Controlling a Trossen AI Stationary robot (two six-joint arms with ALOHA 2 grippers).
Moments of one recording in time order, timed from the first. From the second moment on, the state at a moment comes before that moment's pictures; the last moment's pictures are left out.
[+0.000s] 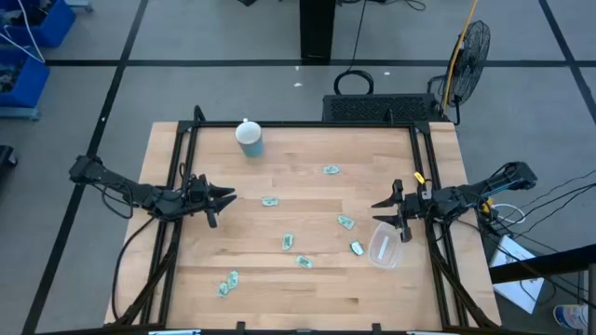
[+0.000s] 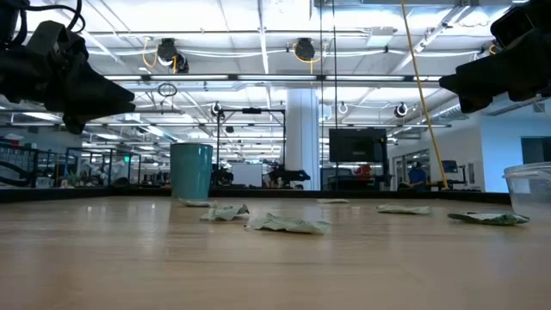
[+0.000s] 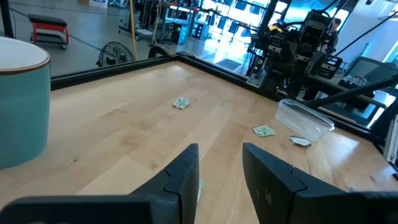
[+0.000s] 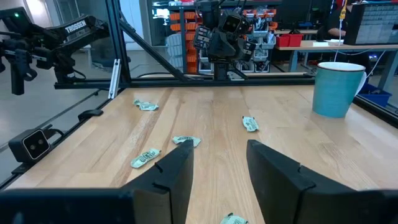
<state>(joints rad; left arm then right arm) -0.38 0.28 0.01 0.10 -0.68 -0.42 0.37 0.16 0.02 0.08 0.31 0.07</state>
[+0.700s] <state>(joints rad) -0.38 0.28 0.01 0.15 -0.70 -0.37 0.37 0.16 0.02 0.12 0.31 0.06</state>
